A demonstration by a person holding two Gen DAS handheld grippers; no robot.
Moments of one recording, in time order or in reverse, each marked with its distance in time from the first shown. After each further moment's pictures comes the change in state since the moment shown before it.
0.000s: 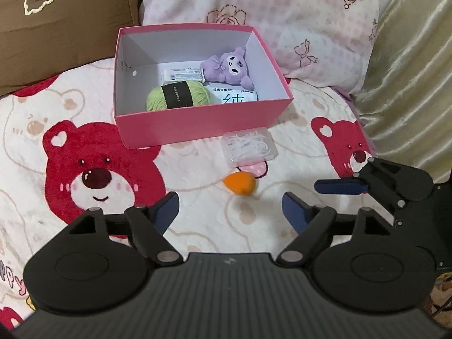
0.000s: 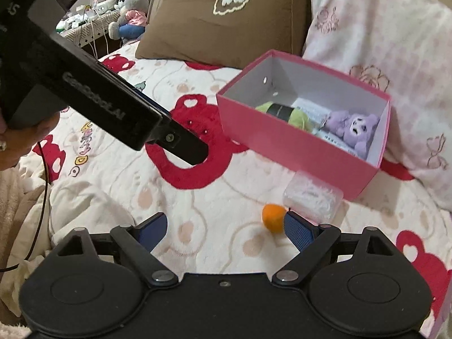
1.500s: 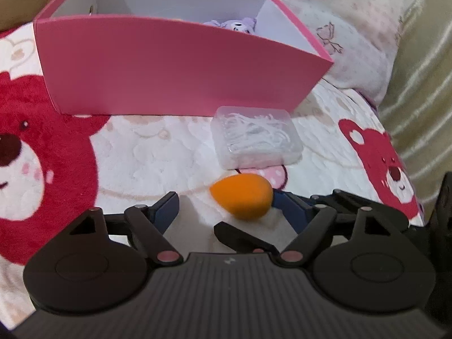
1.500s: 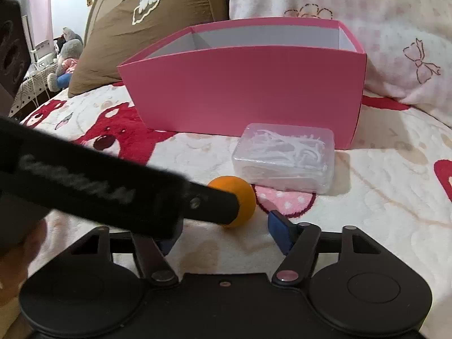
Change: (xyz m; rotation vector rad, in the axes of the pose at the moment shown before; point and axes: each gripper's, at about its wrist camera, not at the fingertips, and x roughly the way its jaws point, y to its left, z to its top) left arm 0.174 0.007 -0.051 -0.105 -0.155 -0.067; right arm 0.134 -0.063 -0.081 0.243 -0.233 -0.139
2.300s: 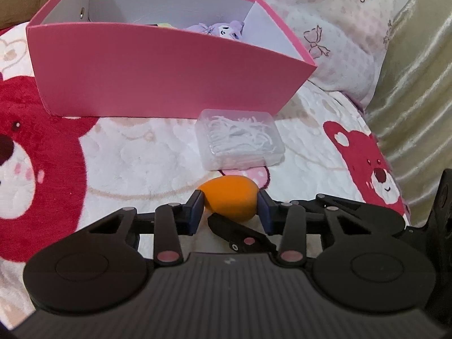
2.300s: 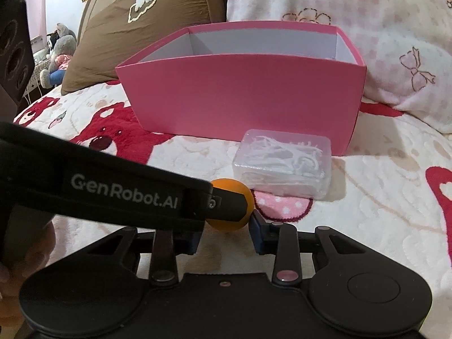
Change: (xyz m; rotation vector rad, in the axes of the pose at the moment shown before) left arm -0.012 -0.010 0.003 0.012 0.006 -0.048; right arm -0.010 0.013 0.012 -0.013 0.026 -0.035
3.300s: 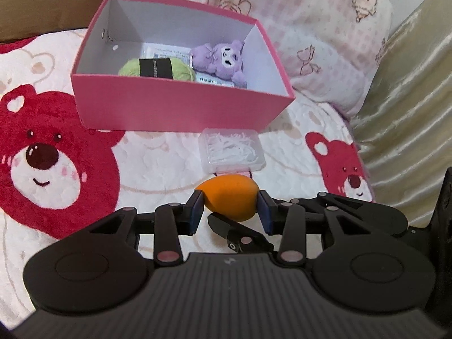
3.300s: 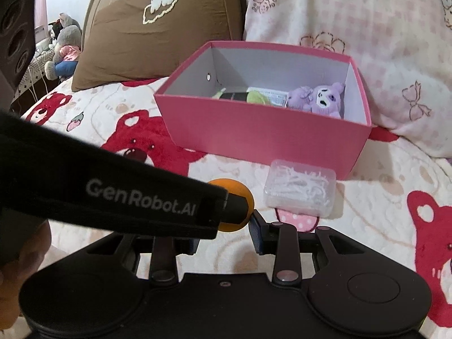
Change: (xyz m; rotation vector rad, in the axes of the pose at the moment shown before) left arm -0.082 -0.009 0.038 -0.060 0.063 0.003; right arm -0.059 0.045 0.058 -0.017 0.094 -0.003
